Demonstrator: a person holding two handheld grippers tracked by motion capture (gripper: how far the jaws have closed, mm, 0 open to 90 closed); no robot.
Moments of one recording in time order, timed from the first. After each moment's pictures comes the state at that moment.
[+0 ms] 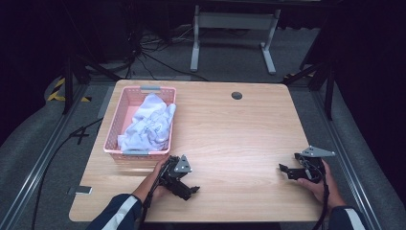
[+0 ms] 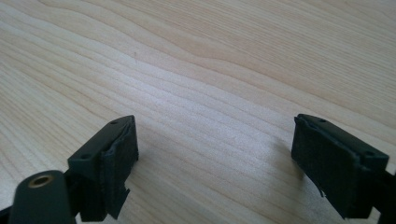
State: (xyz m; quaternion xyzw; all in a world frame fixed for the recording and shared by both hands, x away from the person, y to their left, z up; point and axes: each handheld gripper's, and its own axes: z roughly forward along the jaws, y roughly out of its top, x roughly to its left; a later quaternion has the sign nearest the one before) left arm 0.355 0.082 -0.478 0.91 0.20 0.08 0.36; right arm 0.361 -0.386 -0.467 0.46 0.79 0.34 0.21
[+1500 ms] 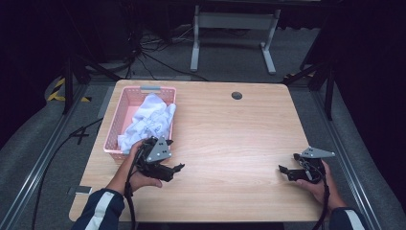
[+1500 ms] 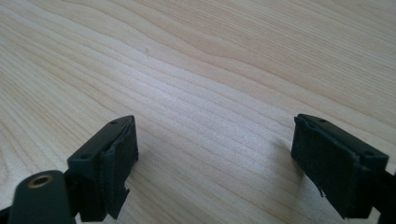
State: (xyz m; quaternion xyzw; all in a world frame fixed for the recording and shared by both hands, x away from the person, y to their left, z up) left arm 0.353 0.143 -0.376 0.88 0.17 0.21 0.39; right arm 0.359 -0.386 -0.467 0.44 0.80 0.34 0.21
